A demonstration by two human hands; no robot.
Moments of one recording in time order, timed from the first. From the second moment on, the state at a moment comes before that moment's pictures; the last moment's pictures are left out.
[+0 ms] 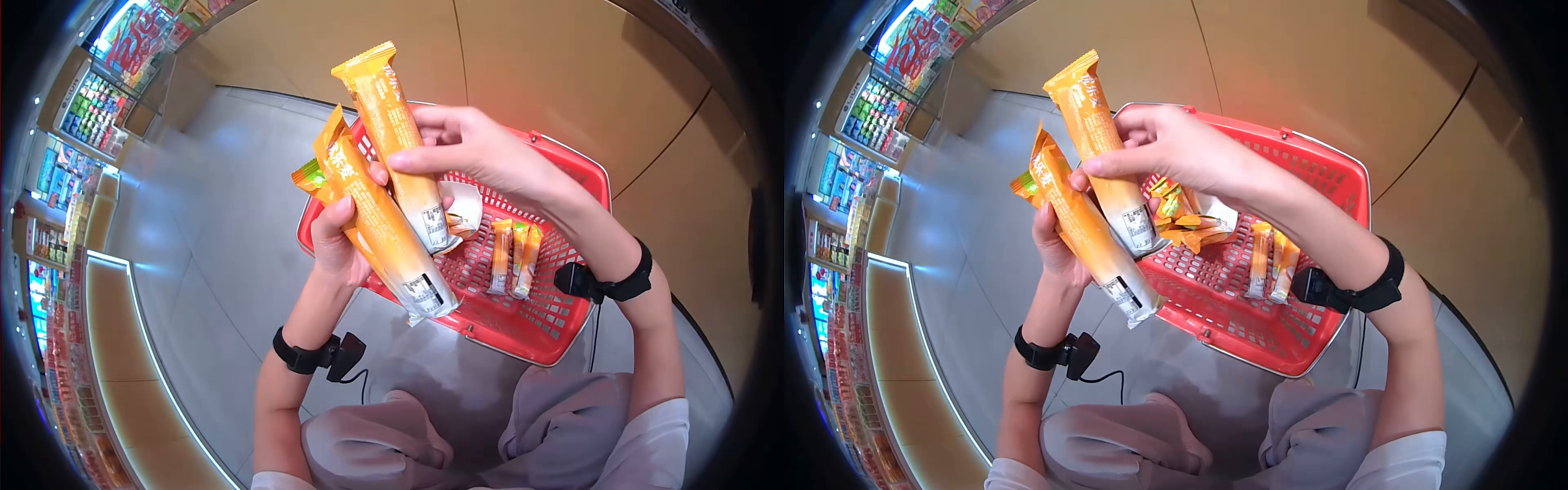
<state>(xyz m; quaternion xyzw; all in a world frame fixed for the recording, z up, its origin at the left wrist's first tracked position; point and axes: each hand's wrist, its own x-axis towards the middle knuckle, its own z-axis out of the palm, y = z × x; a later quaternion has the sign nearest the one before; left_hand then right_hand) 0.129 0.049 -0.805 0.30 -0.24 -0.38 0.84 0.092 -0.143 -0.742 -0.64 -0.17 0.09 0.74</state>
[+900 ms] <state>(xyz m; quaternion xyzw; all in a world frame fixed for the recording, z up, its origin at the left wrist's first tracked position) 0.128 0.058 -0.773 0.22 -0.26 -0.27 0.90 0.078 -0.138 -0.760 -0.83 -0.22 -0.32 0.40</state>
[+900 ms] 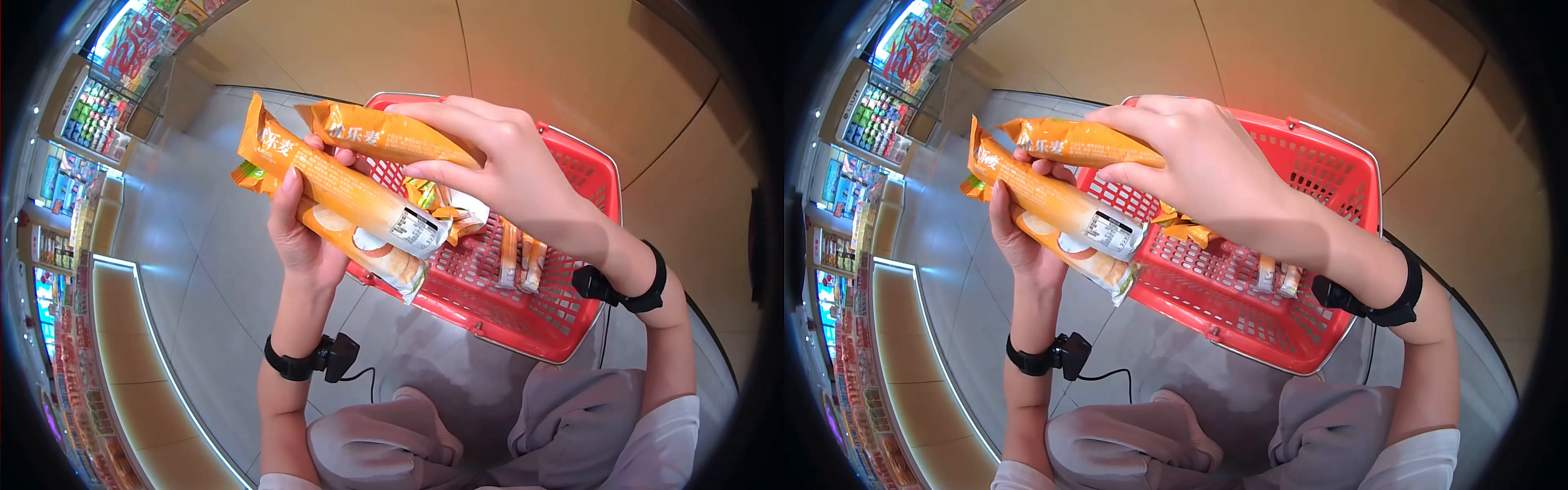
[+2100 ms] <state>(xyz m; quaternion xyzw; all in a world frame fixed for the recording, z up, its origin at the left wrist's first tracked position) 0.131 0.057 -0.772 0.17 -0.18 -0.29 0.92 0.081 -0.155 -0.747 -0.70 -0.18 0.05 0.69</state>
